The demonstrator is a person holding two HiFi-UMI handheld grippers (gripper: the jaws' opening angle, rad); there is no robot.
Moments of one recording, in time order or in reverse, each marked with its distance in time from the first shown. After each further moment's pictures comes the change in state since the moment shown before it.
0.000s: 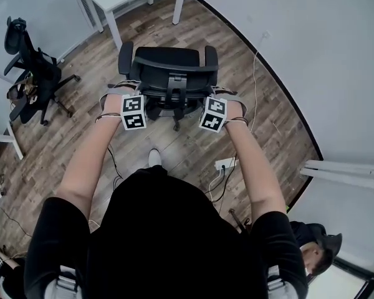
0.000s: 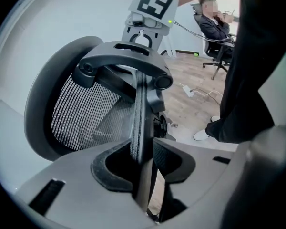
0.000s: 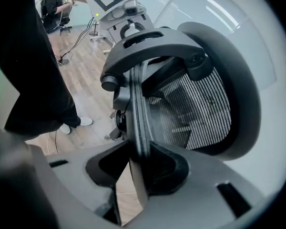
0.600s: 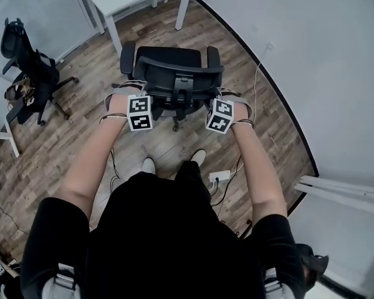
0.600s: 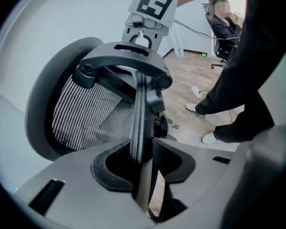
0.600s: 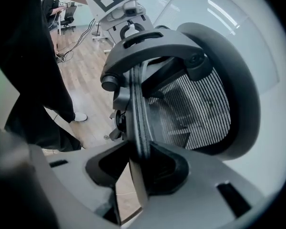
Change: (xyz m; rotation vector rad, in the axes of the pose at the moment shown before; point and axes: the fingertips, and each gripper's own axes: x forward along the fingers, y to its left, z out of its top) left arm 0.044 0.055 0.015 -0.030 0.016 0.035; right arm 0.035 -0.064 -0.032 -0.041 -0.019 -0.013
